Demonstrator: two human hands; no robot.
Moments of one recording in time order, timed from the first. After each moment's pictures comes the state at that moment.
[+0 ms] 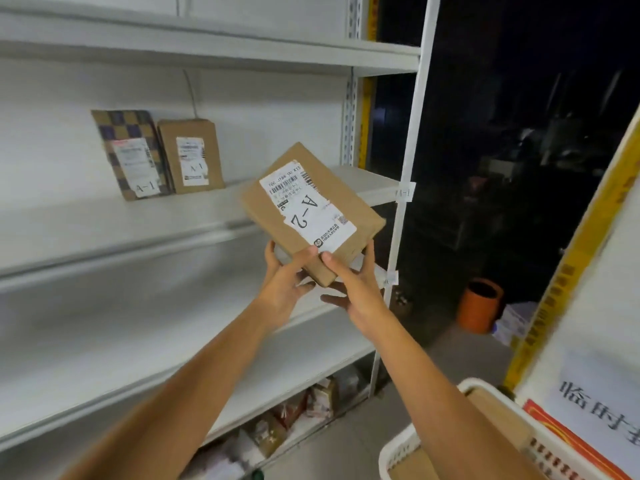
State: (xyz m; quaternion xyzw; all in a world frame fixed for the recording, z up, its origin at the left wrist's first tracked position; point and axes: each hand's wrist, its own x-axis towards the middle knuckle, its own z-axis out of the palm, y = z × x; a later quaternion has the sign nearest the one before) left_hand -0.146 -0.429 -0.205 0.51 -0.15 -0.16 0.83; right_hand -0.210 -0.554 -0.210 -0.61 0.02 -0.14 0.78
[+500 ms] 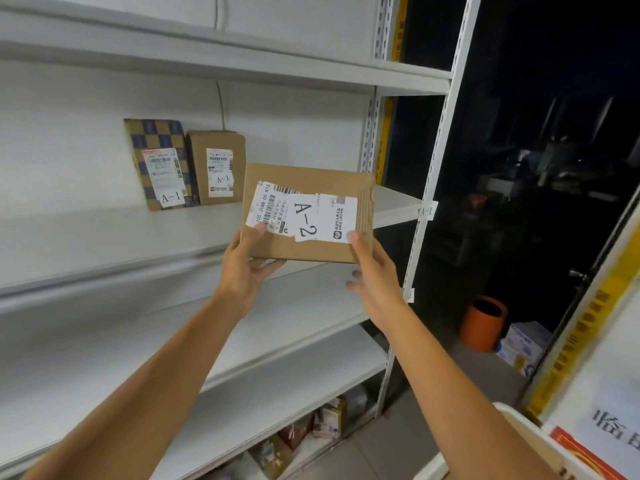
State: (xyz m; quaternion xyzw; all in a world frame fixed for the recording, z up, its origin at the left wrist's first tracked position) left_hand -0.075 -0.314 -0.167 0.47 -0.14 -0.05 0.87; right_hand -0.158 -0.500 -0.170 -0.61 0.04 -0.19 0.77
